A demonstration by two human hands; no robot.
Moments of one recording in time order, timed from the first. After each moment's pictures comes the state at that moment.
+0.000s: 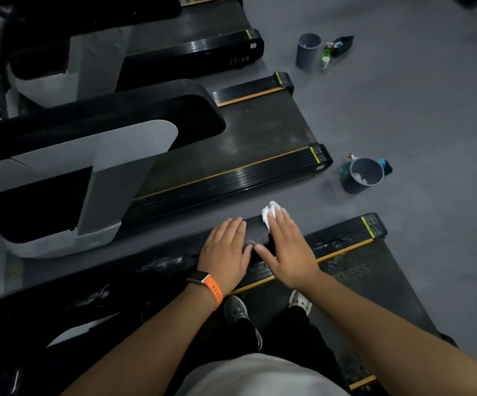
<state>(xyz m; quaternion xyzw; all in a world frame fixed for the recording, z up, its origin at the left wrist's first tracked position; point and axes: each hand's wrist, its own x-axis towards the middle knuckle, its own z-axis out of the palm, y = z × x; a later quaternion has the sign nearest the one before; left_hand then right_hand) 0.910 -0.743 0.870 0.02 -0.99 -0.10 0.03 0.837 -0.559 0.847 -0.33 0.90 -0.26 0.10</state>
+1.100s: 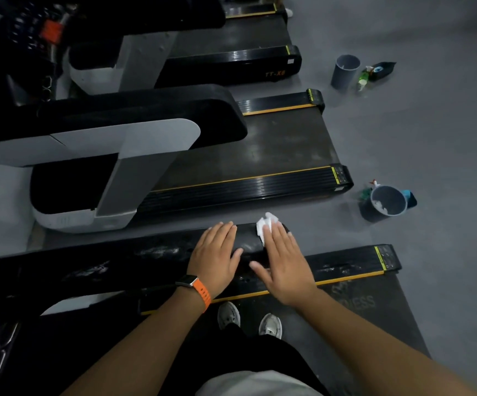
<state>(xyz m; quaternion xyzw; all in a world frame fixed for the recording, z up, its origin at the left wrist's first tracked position) 0.923 -0.735 0.866 0.11 -0.99 -0.08 0.05 0.834 -0.542 0.843 -0.41 0.89 -0.19 0.11</state>
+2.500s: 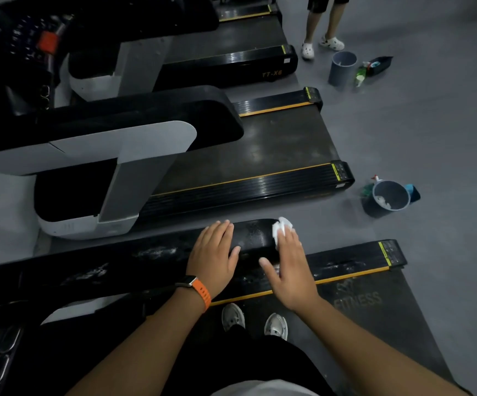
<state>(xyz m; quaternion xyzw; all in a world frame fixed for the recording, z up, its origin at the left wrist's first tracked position) 0.923 -0.732 0.865 0.12 -0.99 -0.09 0.04 0.851 -0.527 0.834 -0.28 0.88 -0.36 0.16</state>
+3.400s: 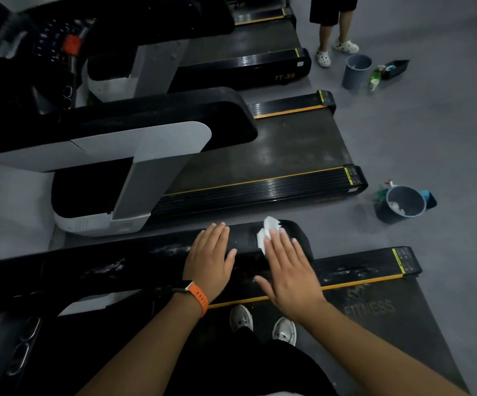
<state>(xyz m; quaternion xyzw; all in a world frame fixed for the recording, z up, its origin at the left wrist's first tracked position) 0.951 -0.757 0.866 0.16 -0.98 -0.09 0.04 0.866 -0.544 0.843 -0.44 0.89 -0.06 0.05</state>
